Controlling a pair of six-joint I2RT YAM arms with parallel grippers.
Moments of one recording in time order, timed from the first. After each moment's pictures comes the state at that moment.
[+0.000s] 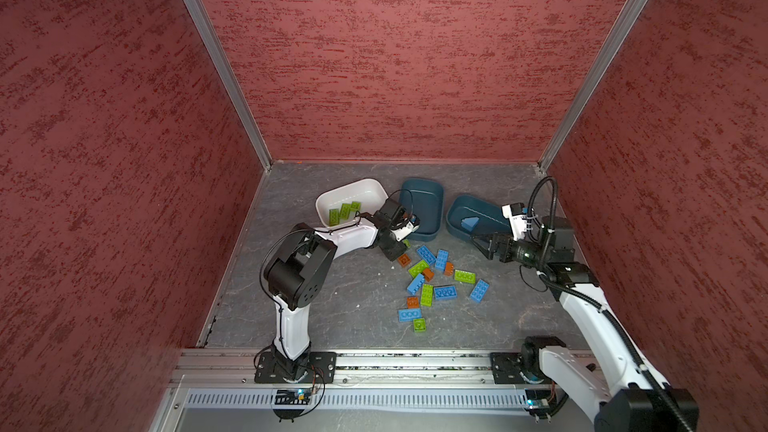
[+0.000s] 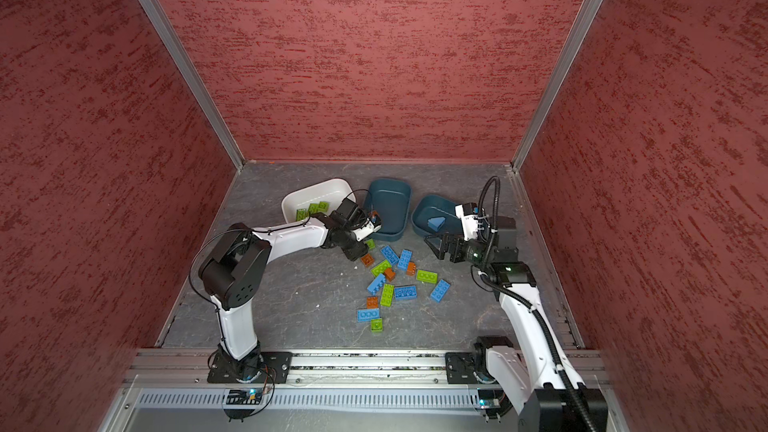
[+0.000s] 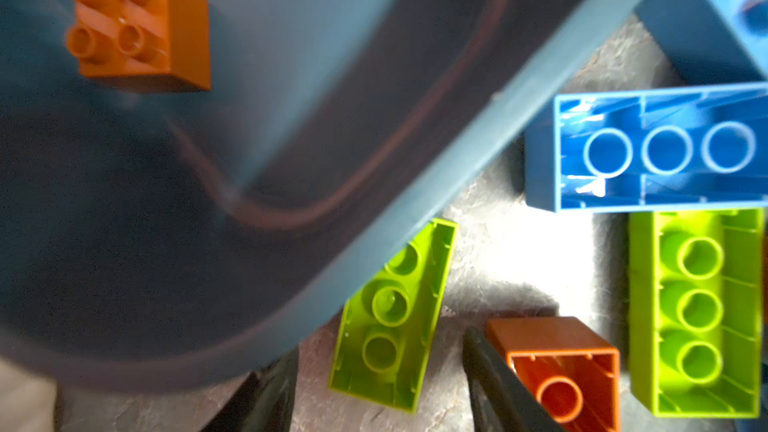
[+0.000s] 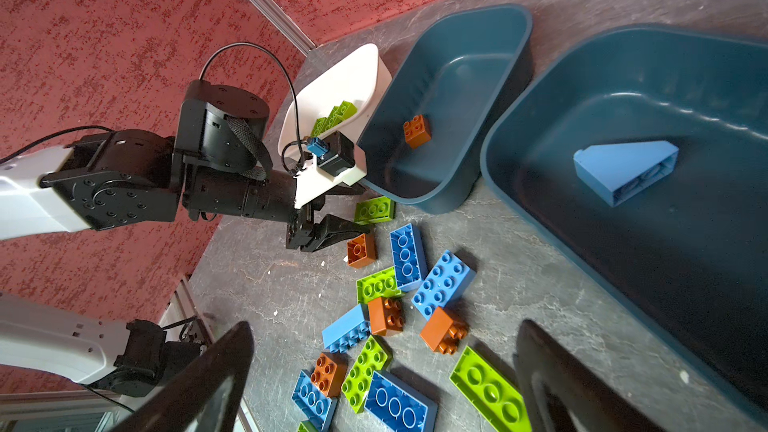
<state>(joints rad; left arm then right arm) -0.62 1.92 1.23 -0.47 0.07 0.36 -0.01 0.93 0.65 -0.31 -0.78 0.26</state>
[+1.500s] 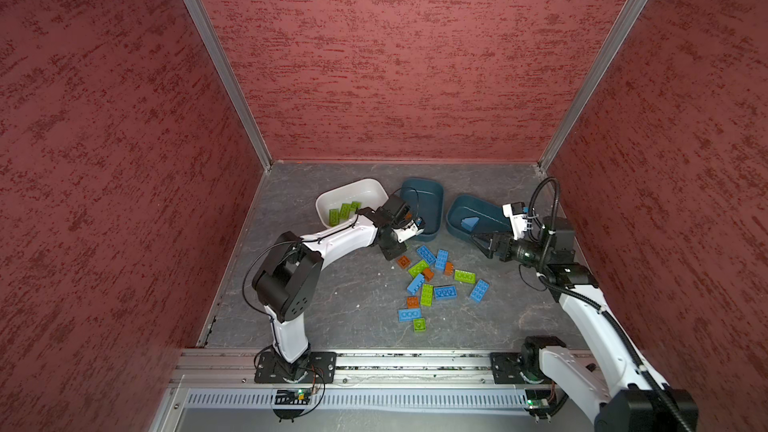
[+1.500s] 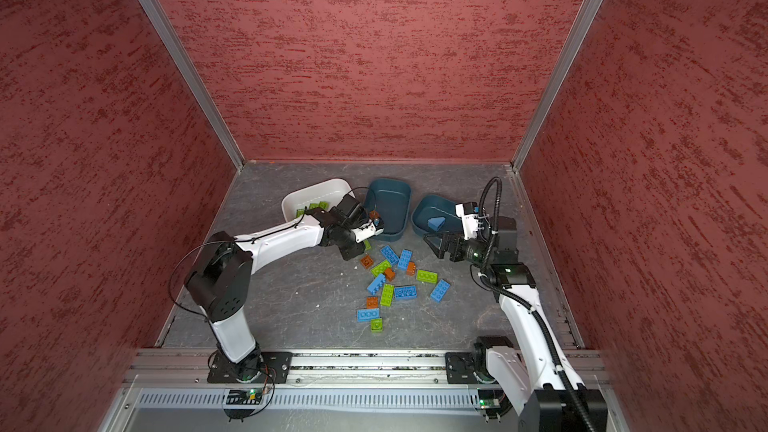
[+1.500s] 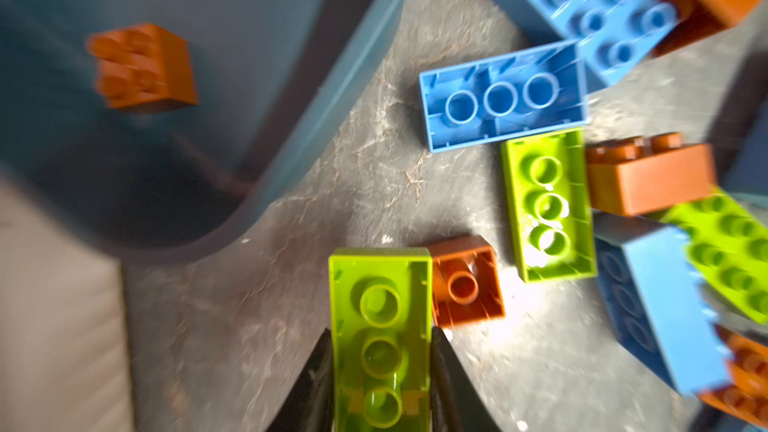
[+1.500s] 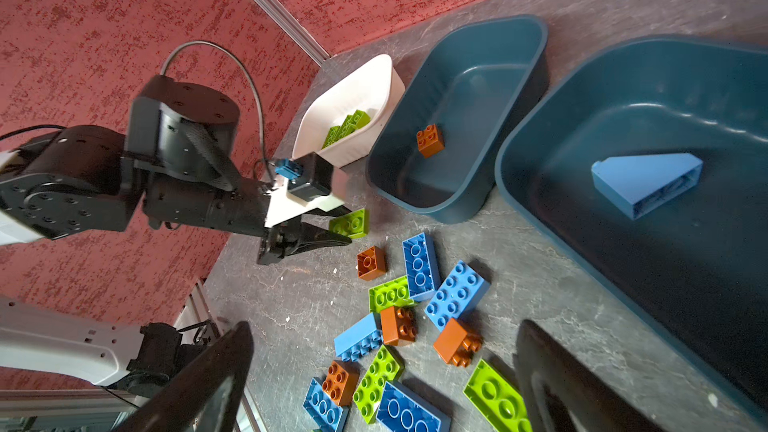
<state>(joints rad) -0.66 1.78 1.30 -0.69 0.06 0.43 -0.01 0.93 0.63 -0.24 -0.82 0.31</state>
